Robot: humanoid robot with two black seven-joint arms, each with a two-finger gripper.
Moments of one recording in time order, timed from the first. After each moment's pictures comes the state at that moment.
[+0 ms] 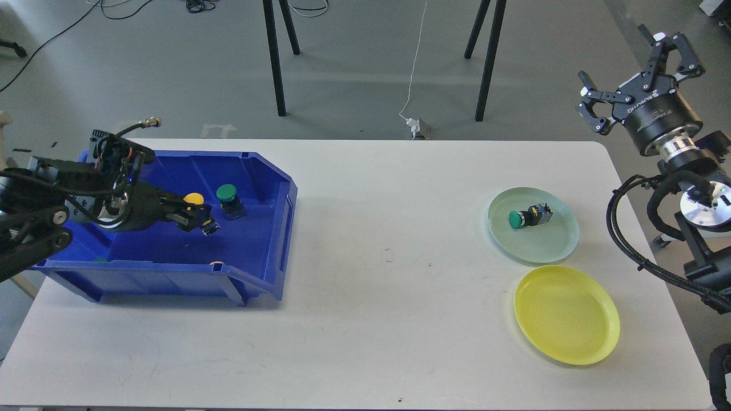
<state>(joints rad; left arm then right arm) -1.01 0.90 -0.18 -1.29 1.70 -0.44 -0.14 0.60 -0.39 1.27 0.85 -0.22 0.42 0.06</state>
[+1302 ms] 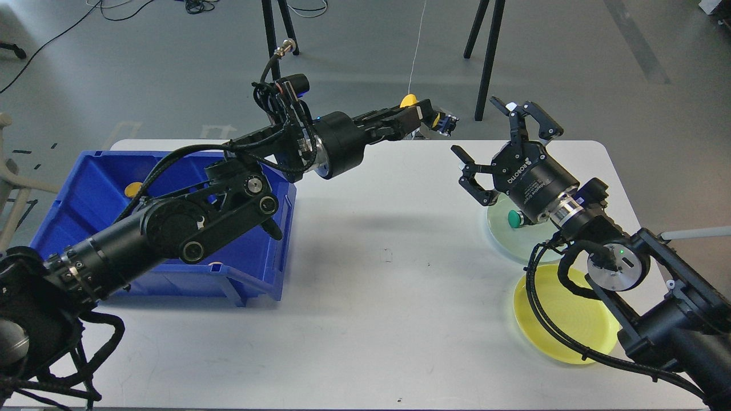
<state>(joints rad) -0.92 0.18 -0.54 -1.12 1.42 -0.10 -0.13 0.40 -0.30 1.03 1.32 -0.27 0.26 0.04</state>
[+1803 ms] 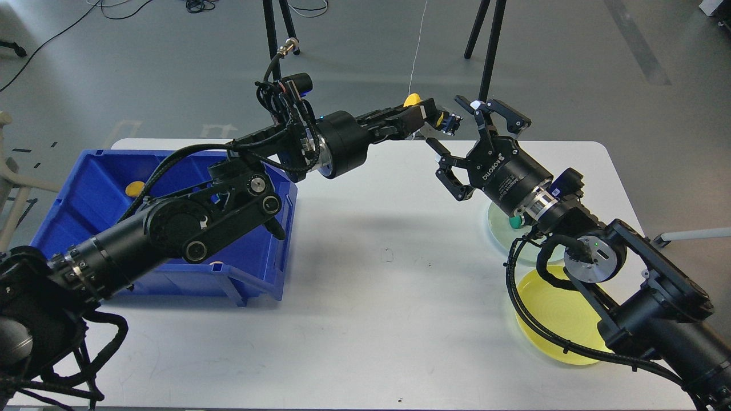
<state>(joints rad) -0.93 0.17 -0.54 -1.12 1.42 -0.10 -0.13 0.46 -0.25 0.98 1.29 -0.30 0.26 0.04</state>
